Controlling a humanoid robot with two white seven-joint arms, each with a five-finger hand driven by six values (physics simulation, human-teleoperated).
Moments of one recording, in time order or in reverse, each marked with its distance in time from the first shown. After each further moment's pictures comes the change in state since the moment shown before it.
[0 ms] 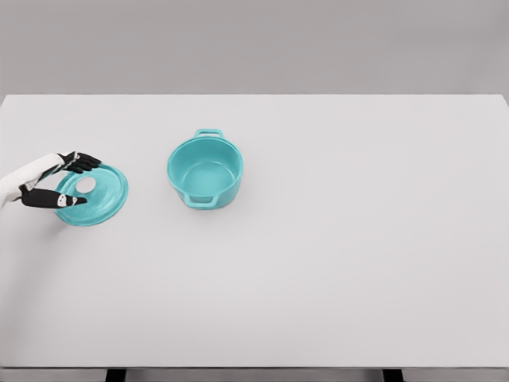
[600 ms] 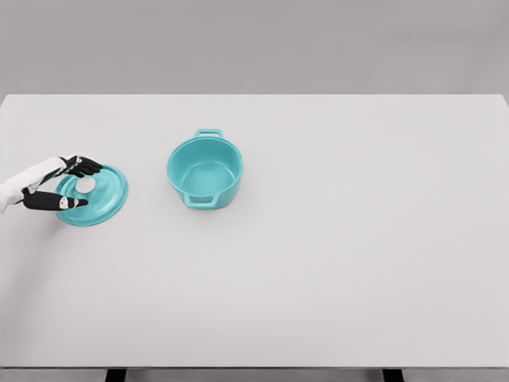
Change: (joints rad) left arm -0.002 -0.002 -0.019 0.005 -0.003 -0.006 0.003; right arm 0.000 0.000 0.000 0.000 0.000 0.000 0.000
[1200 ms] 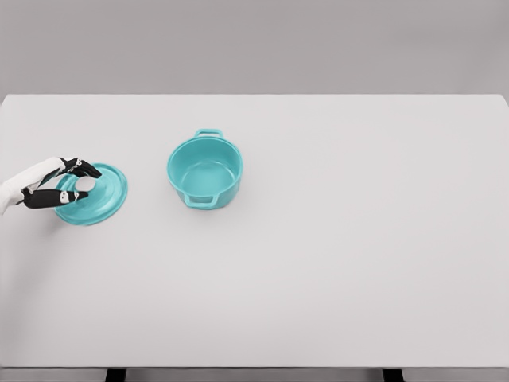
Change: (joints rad) left arm -0.002 -0.007 -0.004 0.014 0.021 -0.001 0.004; right arm 0.000 0.000 0.000 0.000 0.000 0.000 0.000
